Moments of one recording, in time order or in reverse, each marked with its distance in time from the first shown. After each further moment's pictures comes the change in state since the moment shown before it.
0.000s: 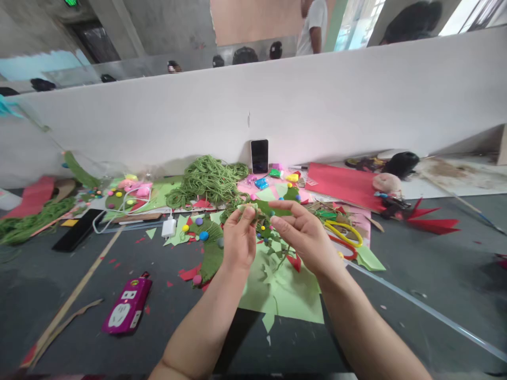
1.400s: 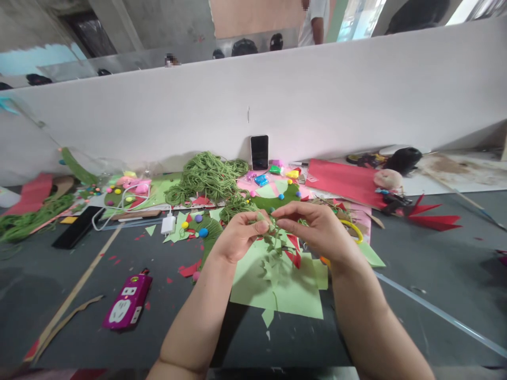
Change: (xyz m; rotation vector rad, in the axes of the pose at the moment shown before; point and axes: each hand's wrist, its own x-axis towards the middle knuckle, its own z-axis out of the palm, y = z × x) left_hand 0.010 0.018 -0.025 0.398 -0.550 -0.351; right_hand 0.009 0.001 -0.031 -0.232 -0.102 -0.174
